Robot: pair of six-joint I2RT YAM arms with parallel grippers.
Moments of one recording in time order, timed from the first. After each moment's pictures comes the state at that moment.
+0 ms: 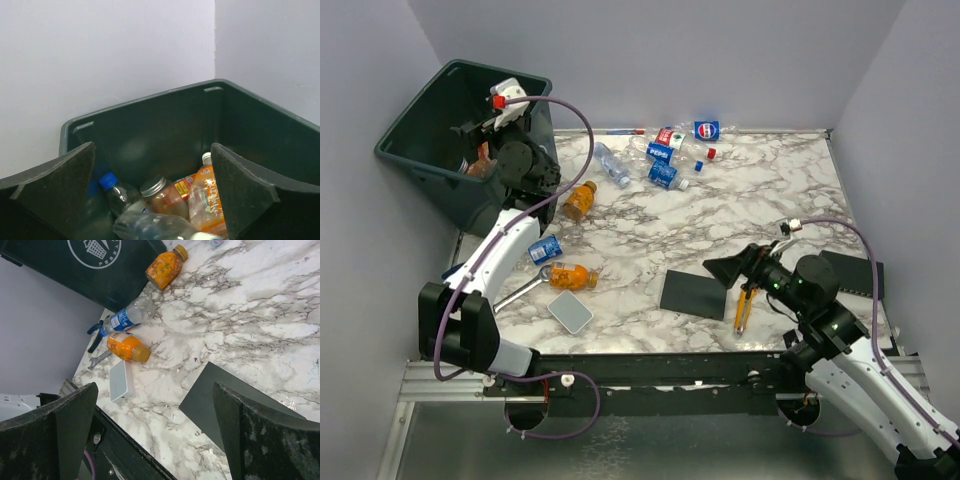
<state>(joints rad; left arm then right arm) -0.28 1.43 1.17 0.87 -1.04 0.63 0.55 0.48 0.44 -0.12 -0.17 0.68</state>
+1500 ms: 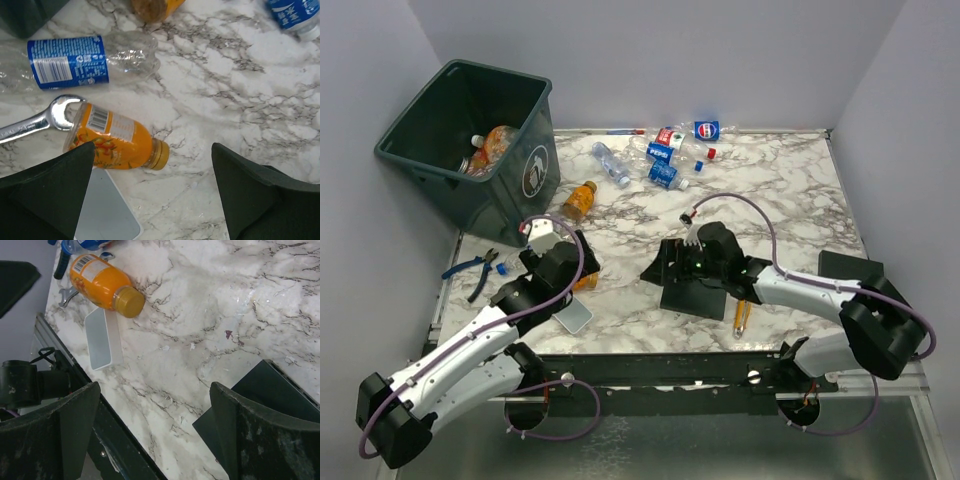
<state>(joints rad) -0.73 0.79 0.62 -0.46 -0.64 -0.78 0.77 1.39 0.66 0.20 -0.28 0.67</state>
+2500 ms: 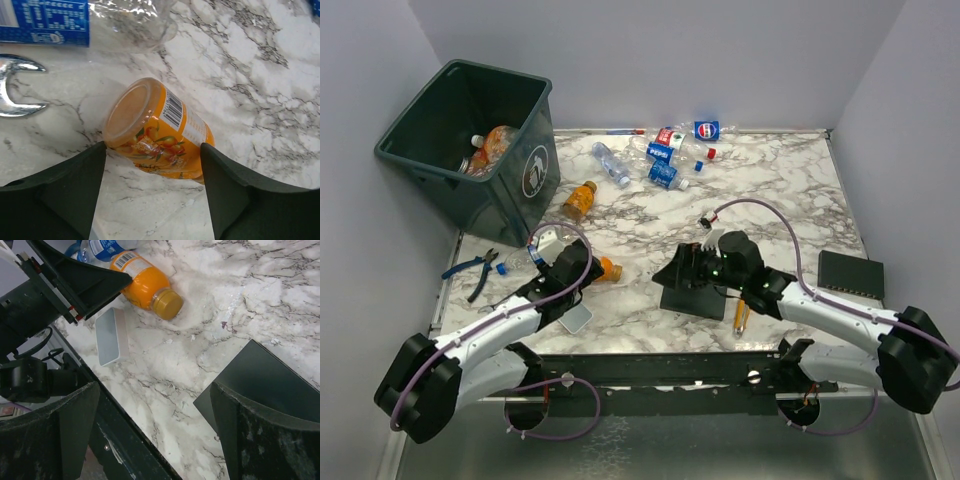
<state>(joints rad) -0.63 1.01 0.40 -0.13 -0.50 -0.97 0.77 1.15 0.55 0.17 -0.23 0.68</state>
